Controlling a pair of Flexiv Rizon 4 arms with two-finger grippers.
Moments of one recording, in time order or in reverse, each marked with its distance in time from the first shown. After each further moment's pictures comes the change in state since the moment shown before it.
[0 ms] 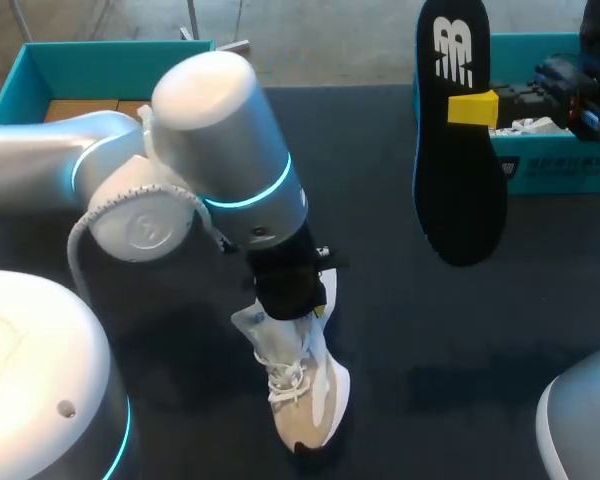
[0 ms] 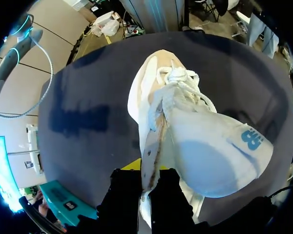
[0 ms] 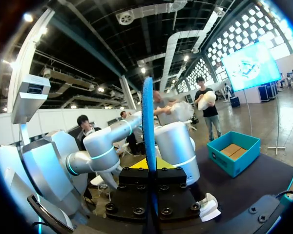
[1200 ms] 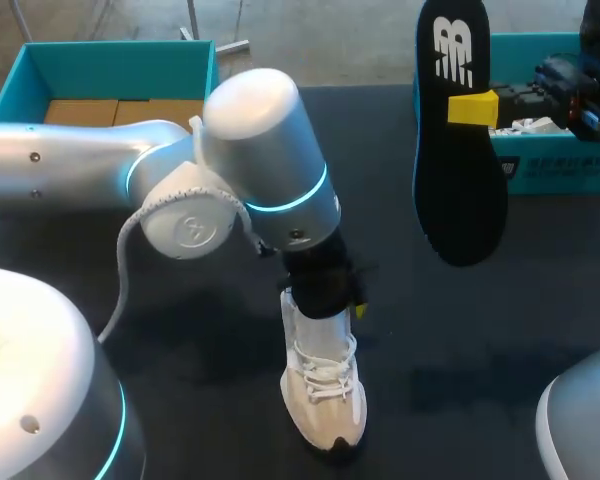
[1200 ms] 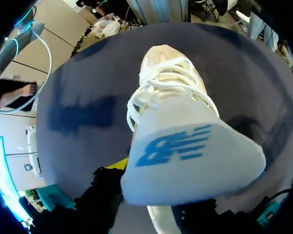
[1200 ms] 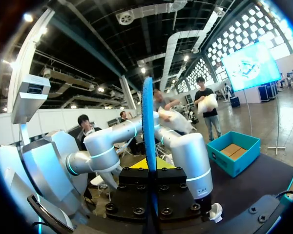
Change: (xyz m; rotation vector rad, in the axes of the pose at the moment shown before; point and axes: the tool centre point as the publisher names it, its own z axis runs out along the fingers) left arm -0.034 0.019 0.045 0.023 -0.028 0.016; right arm 0.000 0.000 0.000 0.000 0.000 0.000
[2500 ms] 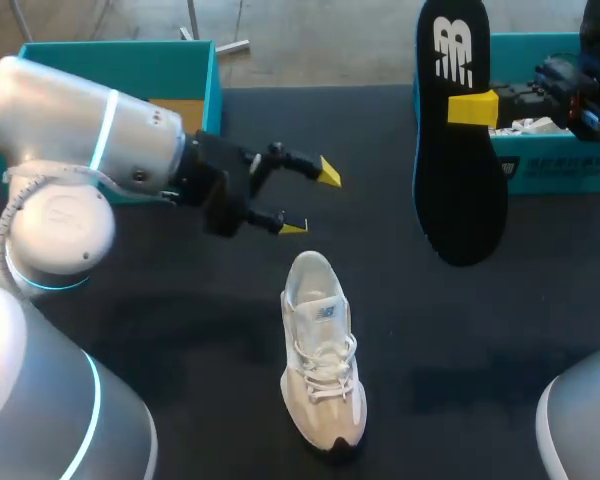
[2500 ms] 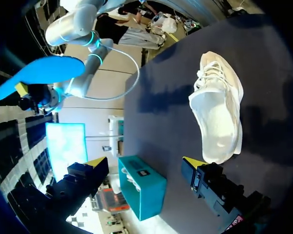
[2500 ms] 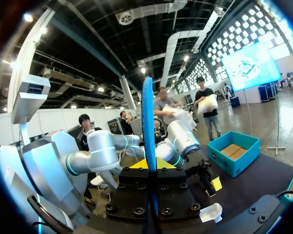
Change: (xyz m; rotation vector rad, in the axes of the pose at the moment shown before) left arm -0.018 0.050 -0.175 -0.048 -0.805 0.003; right arm 0.000 0.000 0.000 0.000 0.000 0.000
